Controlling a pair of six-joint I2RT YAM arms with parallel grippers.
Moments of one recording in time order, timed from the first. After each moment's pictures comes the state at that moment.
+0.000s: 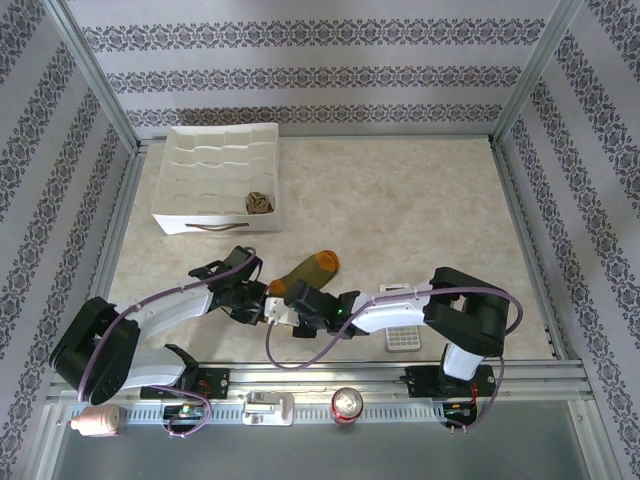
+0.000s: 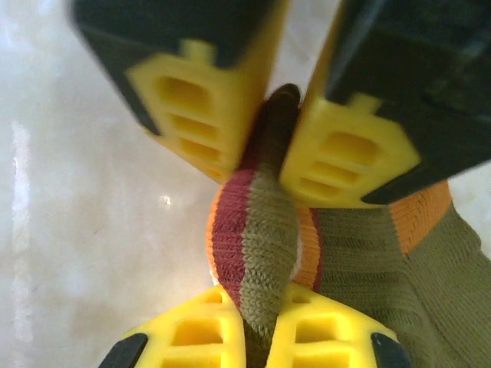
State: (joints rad) left arm -0.54 1.27 0.54 -0.46 0.35 -1.73; right arm 1.17 1.71 0.80 0.03 0.04 -0.36
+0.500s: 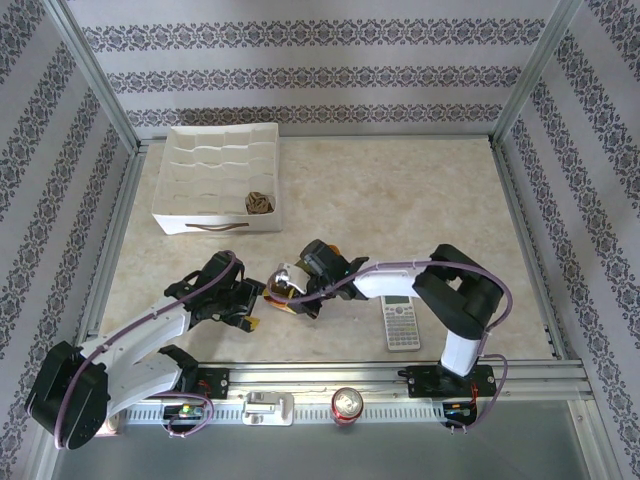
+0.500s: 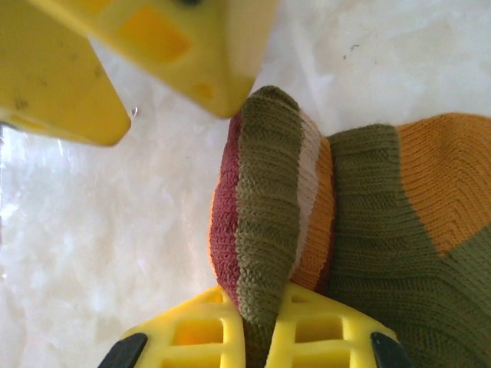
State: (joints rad) left arm -0.50 1.02 0.45 -0.47 0.32 -1.73; right arm 0.89 1.81 0.90 -0.03 -0.53 -0.15
